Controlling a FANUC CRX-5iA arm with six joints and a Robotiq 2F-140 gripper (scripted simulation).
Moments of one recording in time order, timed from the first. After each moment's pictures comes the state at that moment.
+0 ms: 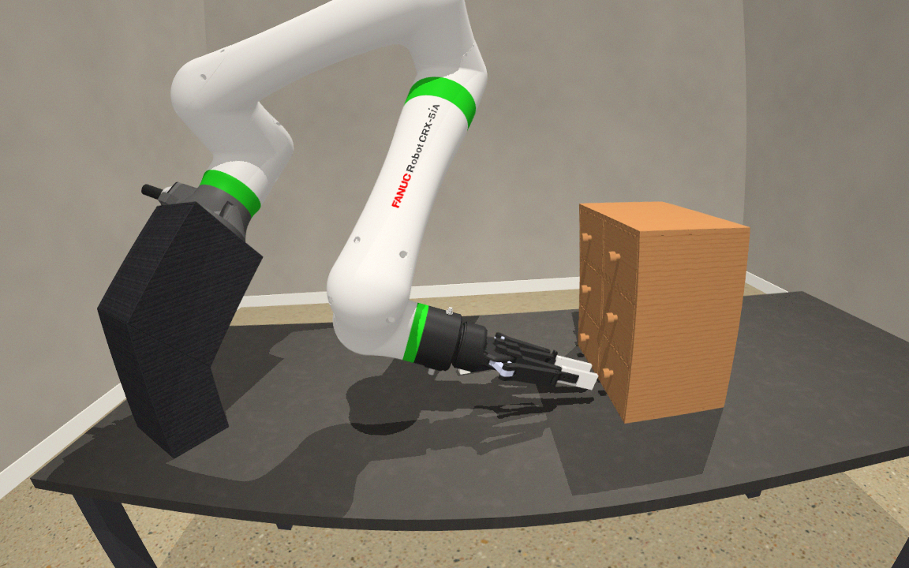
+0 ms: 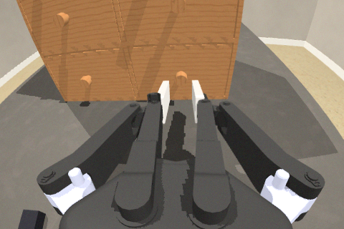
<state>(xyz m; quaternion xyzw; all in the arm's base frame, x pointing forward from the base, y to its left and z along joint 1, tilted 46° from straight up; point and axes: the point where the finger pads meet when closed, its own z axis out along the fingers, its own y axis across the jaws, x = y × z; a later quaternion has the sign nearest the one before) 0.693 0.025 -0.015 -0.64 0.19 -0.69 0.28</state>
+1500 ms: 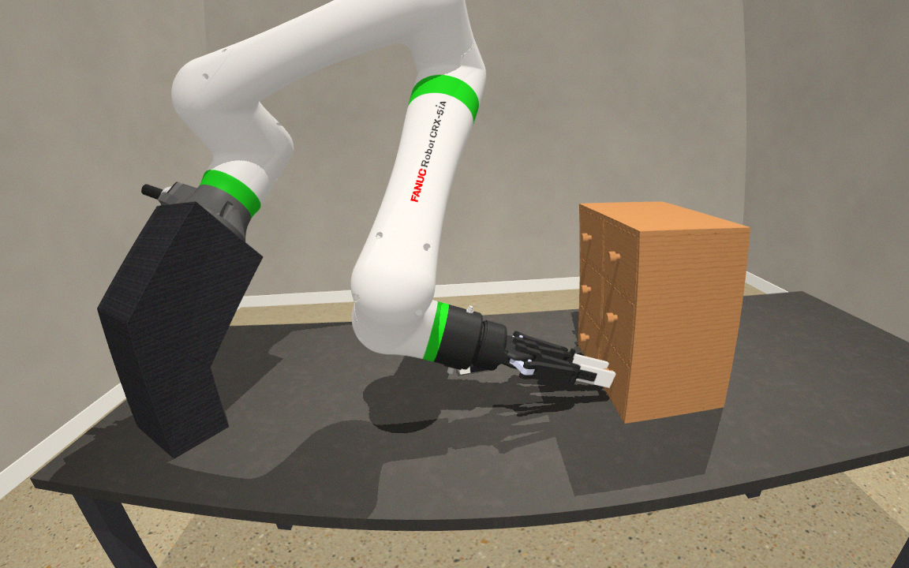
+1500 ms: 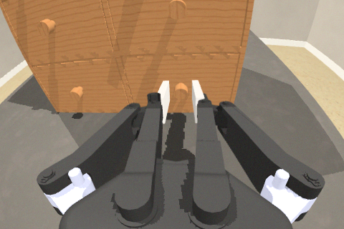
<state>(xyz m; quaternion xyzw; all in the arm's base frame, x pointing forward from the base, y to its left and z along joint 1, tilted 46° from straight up) 0.721 0.021 -0.004 -0.64 0.19 -0.69 0.28</state>
